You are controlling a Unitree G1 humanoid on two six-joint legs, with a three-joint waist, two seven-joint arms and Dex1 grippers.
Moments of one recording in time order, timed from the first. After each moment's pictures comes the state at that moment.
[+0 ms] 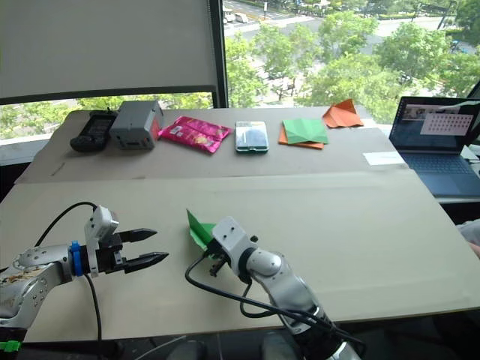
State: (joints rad) left arm -0.04 0.80 0.18 -0.18 -0.55 0.57 -1.03; right arm -0.28 -0.13 0.49 -0.33 -0.02 0.80 0.40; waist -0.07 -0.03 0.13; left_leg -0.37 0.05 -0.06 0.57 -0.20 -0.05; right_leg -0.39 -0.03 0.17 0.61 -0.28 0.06
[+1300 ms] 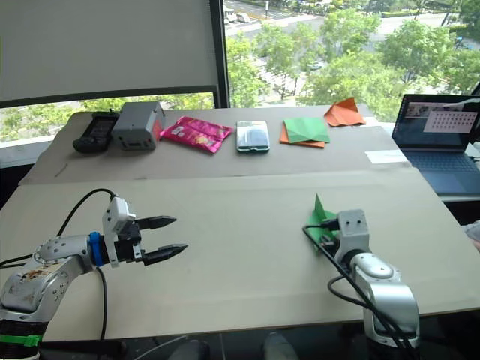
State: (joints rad) left arm -0.11 0.72 0.12 -0.26 -0.53 0.50 -1.01; right arm -0.11 -0.31 -0.23 -0.55 0.12 1.12 0.30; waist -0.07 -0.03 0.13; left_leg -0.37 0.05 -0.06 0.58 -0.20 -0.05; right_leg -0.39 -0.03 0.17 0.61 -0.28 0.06
